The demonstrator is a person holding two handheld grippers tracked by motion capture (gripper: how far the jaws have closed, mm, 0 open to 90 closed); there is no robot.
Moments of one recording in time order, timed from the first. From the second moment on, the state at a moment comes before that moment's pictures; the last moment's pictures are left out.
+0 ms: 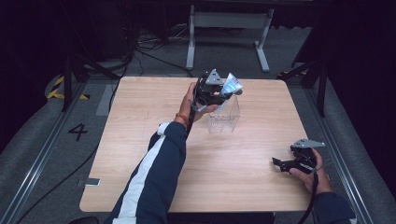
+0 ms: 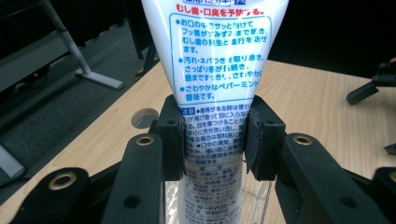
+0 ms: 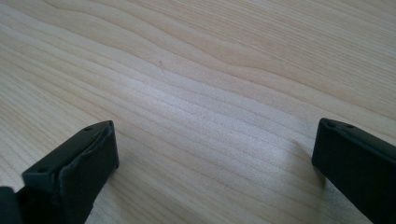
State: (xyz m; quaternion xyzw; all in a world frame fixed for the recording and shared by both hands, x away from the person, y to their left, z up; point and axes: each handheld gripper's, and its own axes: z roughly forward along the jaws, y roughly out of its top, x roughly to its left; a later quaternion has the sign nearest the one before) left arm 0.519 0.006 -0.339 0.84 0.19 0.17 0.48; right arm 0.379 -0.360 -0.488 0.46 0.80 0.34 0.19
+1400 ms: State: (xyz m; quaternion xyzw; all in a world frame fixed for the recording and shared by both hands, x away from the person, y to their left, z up) left arm 0.525 0.008 -0.397 0.85 0.22 0.15 0.46; right arm 0.379 -0.360 -0.488 0.46 0.80 0.34 0.19
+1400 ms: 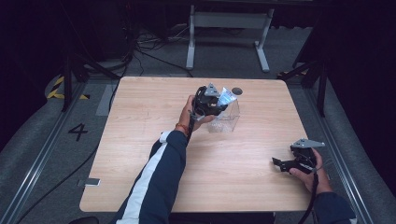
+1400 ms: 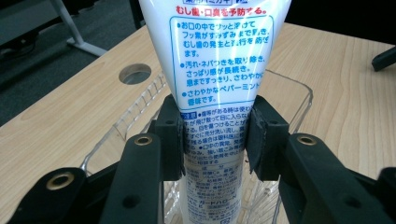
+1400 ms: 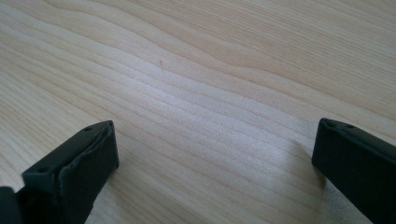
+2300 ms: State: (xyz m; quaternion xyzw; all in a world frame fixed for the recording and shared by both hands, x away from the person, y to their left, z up) left arm 0.525 0.005 -0.407 0.88 0.22 0.14 0.40; right arm 0.379 -0.360 -0.488 0.46 0.80 0.34 0.19
